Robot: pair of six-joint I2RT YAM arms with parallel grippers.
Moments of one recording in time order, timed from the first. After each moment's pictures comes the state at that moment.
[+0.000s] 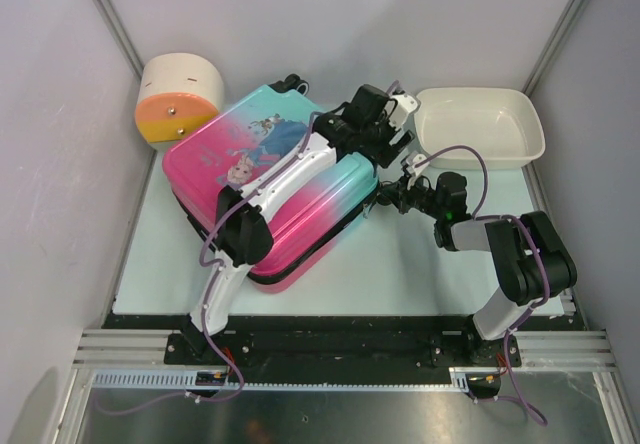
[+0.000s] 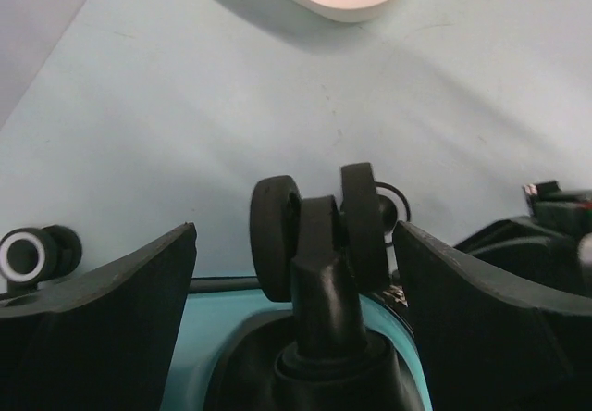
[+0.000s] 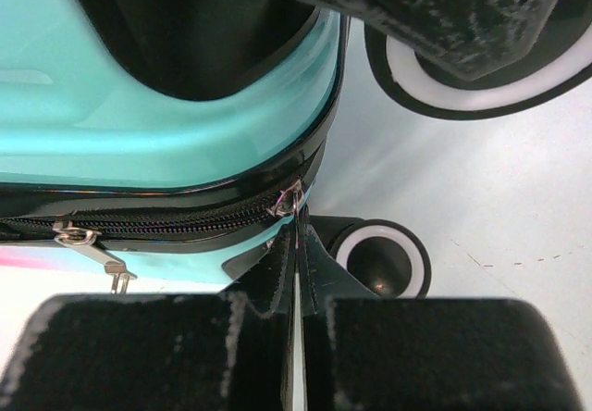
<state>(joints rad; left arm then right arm) -0.76 2.26 2.33 -0.72 0.06 0.20 0.25 1.65 0.60 0.88 -0.62 -0.08</state>
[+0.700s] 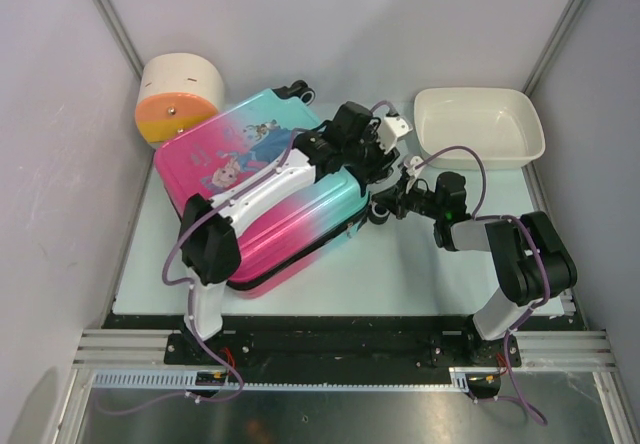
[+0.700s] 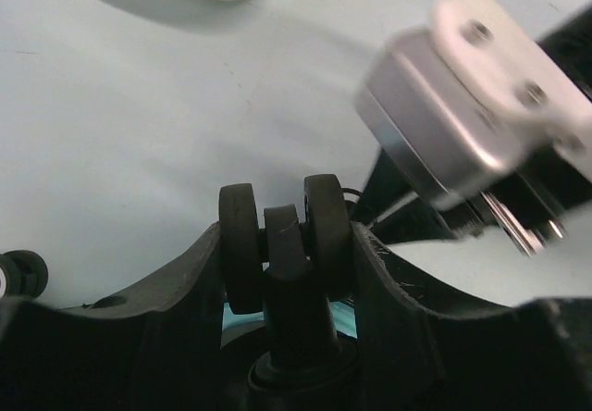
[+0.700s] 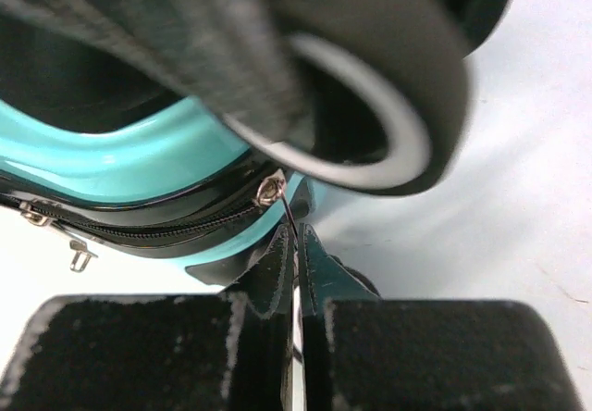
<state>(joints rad) -0.77 1.99 1.90 -0.54 0.21 0.26 0.24 1.64 0.60 0.87 -0.77 -0.04</state>
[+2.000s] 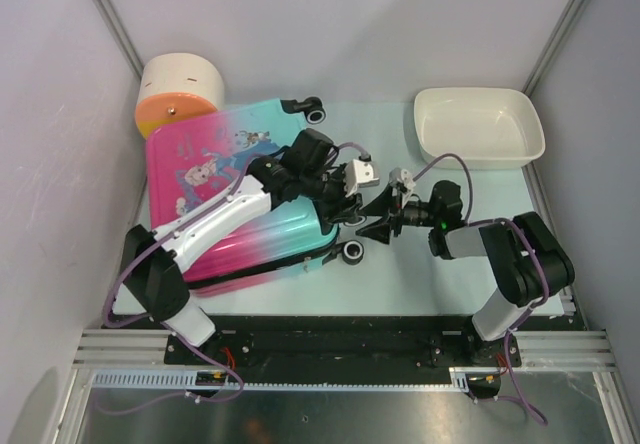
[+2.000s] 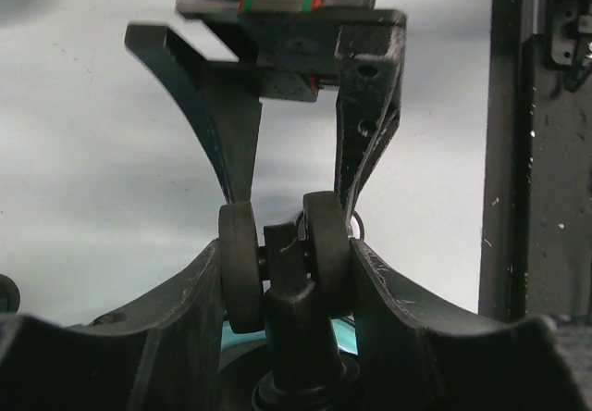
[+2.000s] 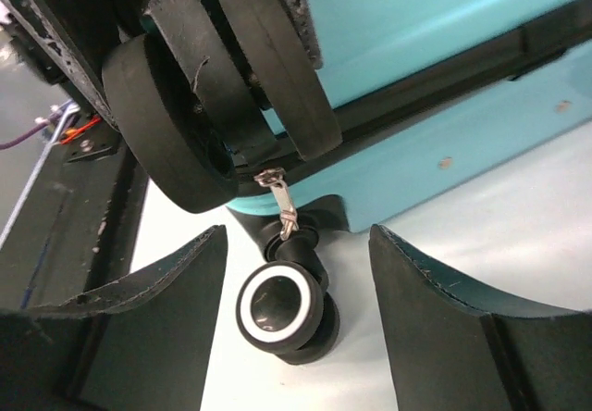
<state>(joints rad) -0.75 1.61 1.46 -0.63 0.55 0.51 0.30 1.64 0.54 1.09 -1.15 0.18</state>
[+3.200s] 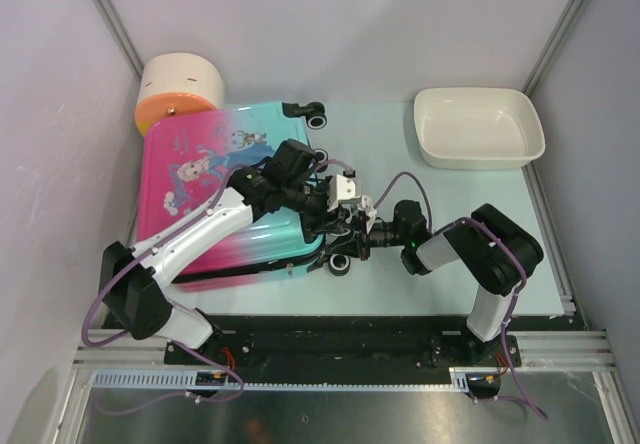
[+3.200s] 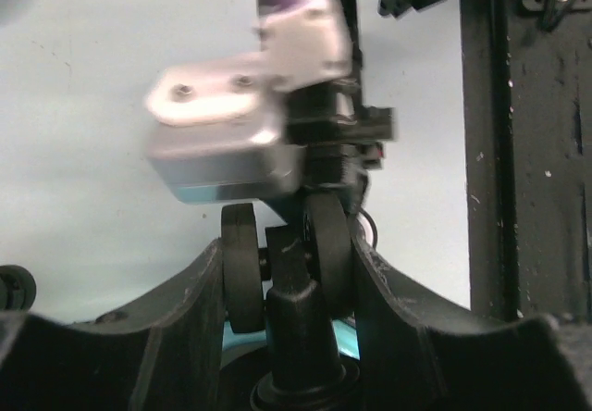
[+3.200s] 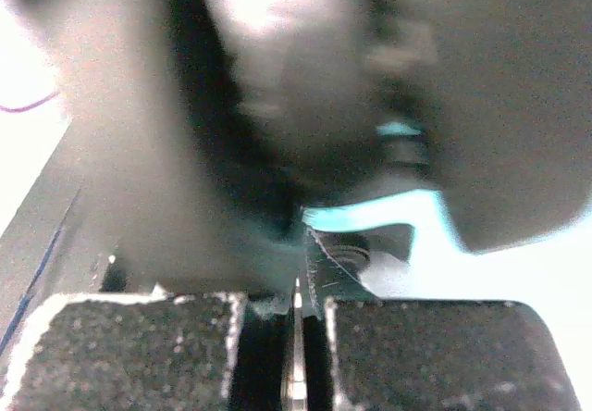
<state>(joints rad) -0.73 1.46 1.31 -0.66 0.61 0.63 0.61 1.79 0.54 1.22 -1.03 0.10</state>
